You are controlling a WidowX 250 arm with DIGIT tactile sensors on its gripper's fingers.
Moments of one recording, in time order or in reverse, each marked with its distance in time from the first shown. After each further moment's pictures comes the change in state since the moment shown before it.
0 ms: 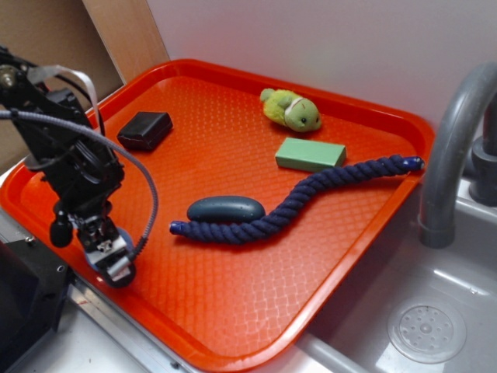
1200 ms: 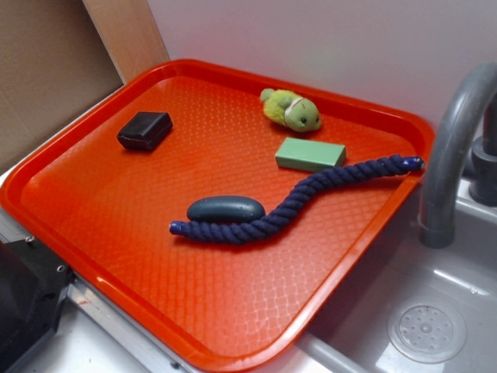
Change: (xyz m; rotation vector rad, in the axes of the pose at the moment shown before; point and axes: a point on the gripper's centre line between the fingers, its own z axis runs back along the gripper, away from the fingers) arm 0.046 0.065 0.223 0.154 -0.150 0.166
